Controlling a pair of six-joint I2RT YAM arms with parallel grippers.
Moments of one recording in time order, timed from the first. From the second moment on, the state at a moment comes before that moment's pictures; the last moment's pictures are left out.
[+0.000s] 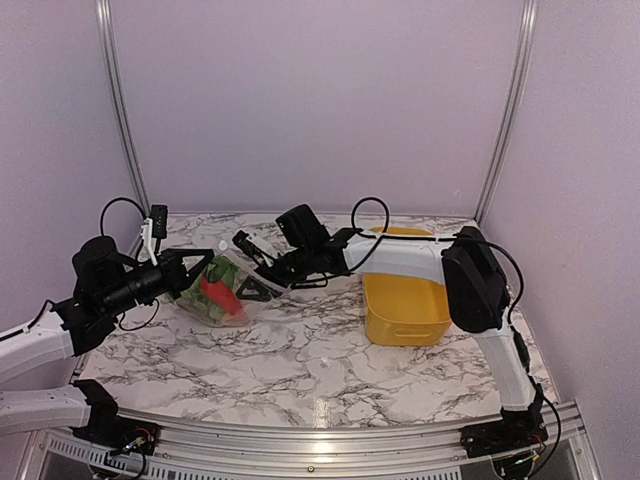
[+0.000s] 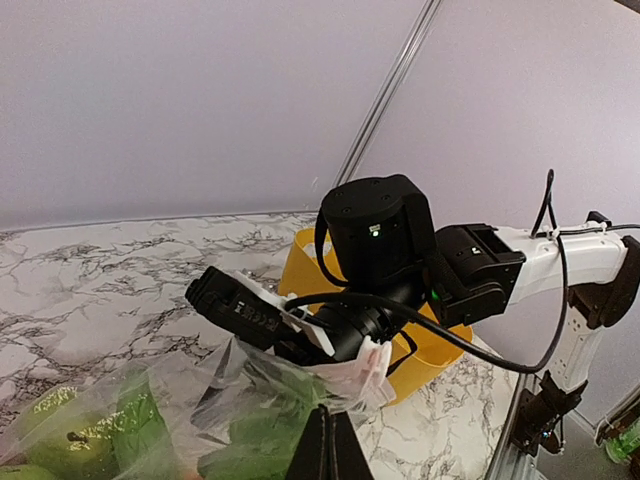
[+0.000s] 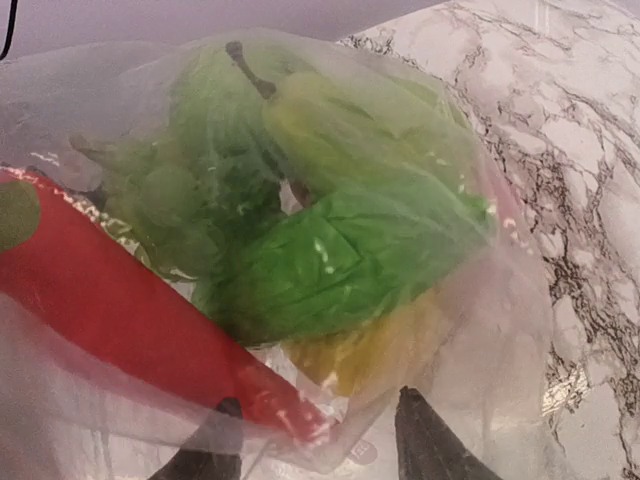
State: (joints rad) left arm -0.54 0.84 0.47 0.33 0.31 -0.43; right arm 0.90 2.33 1.93 -0.26 -0.58 0.04
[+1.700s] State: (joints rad) left arm -0.55 0.91 0.46 0.50 0.35 -0.51; right arm 1.02 1.92 2.03 -0.87 -0.27 -0.71
